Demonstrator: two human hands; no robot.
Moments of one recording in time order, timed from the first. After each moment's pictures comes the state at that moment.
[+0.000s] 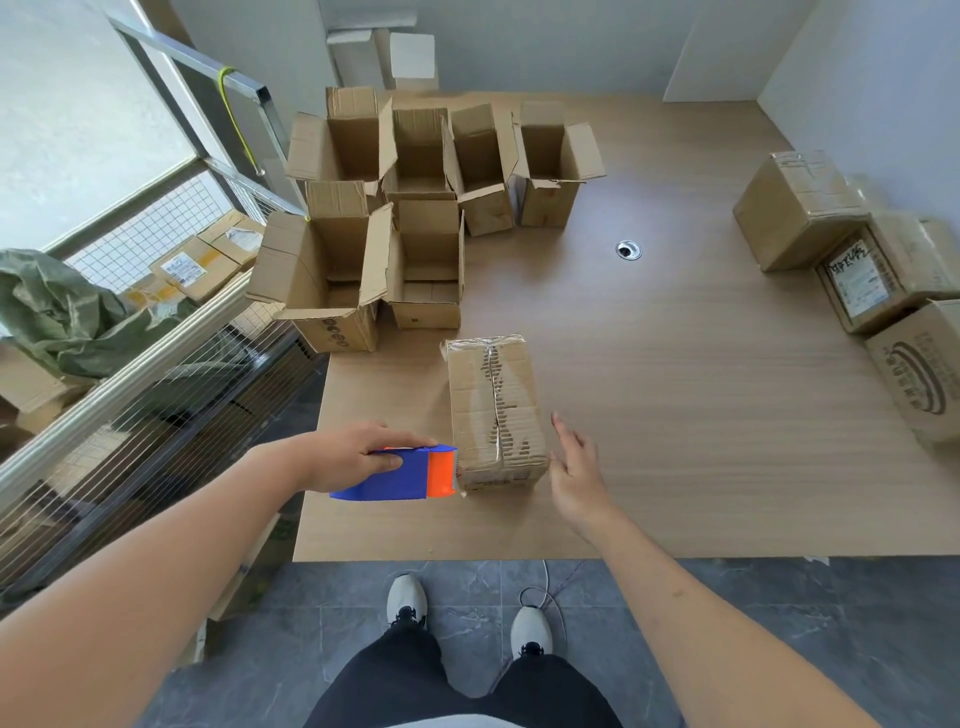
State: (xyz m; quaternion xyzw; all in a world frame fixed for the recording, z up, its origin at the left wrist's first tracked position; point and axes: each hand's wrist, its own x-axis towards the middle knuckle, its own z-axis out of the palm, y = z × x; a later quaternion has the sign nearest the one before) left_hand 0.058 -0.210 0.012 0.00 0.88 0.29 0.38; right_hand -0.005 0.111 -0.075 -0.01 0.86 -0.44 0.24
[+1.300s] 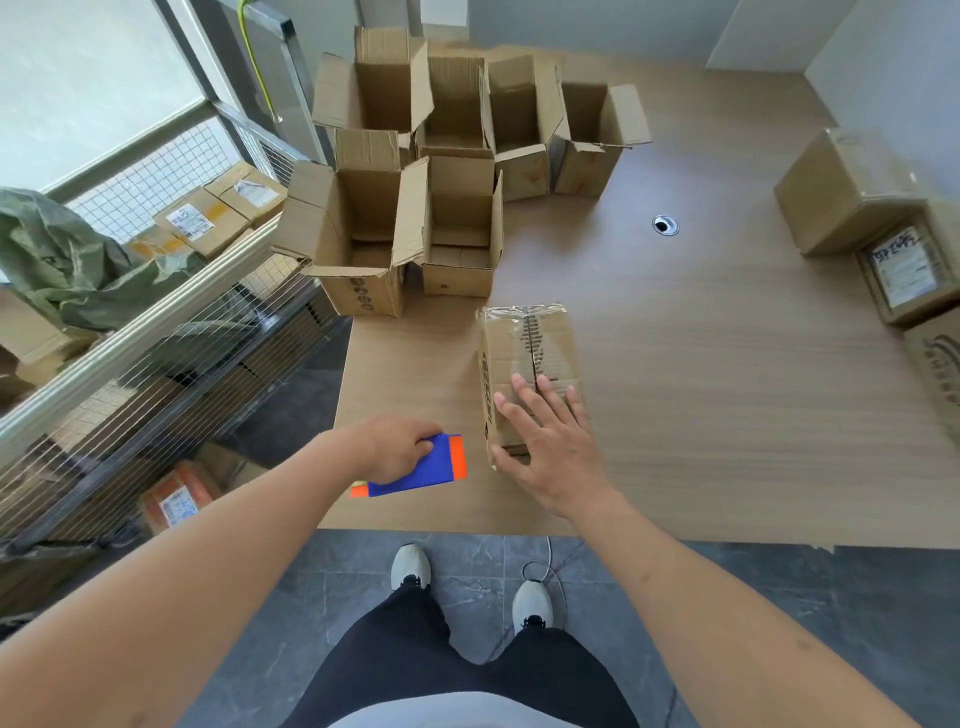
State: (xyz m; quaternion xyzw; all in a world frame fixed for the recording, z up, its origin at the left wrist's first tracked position) left_hand 0.070 -0.202 -0.045 -0.04 0.91 0.18 0.38; right_hand 0.015 0.049 -0.077 -0.33 0.94 -0.11 0.03
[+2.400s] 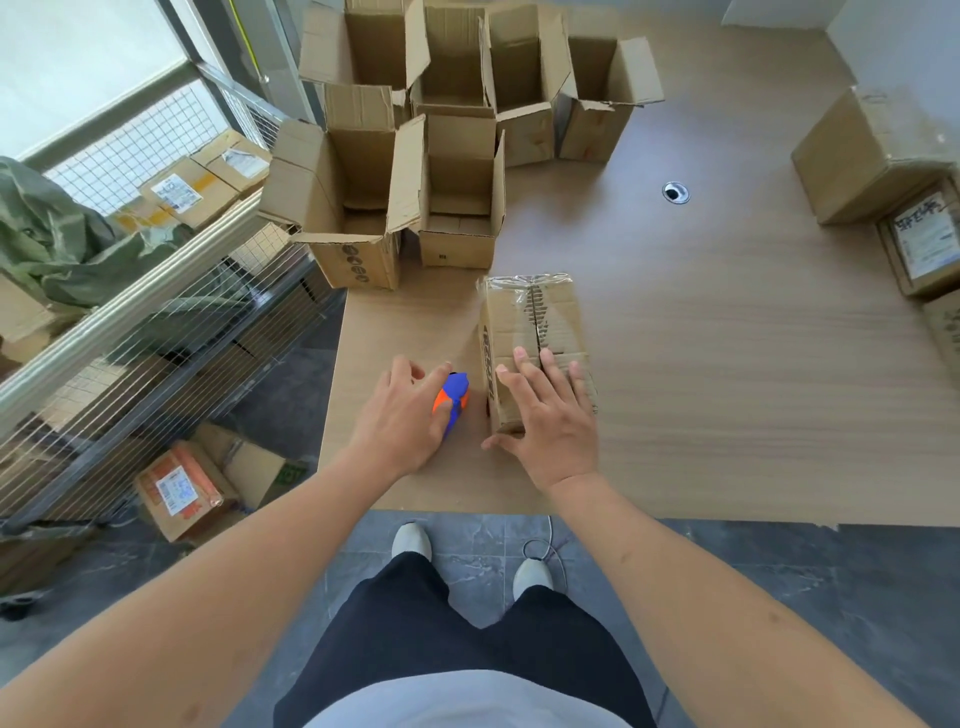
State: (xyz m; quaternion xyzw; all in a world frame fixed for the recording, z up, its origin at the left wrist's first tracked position) left_hand 0.085 -0.171 -0.077 -0.10 0.97 0.23 0.03; right_hand 0.022 0.033 -0.081 -0.29 0.95 -0.13 -0.05
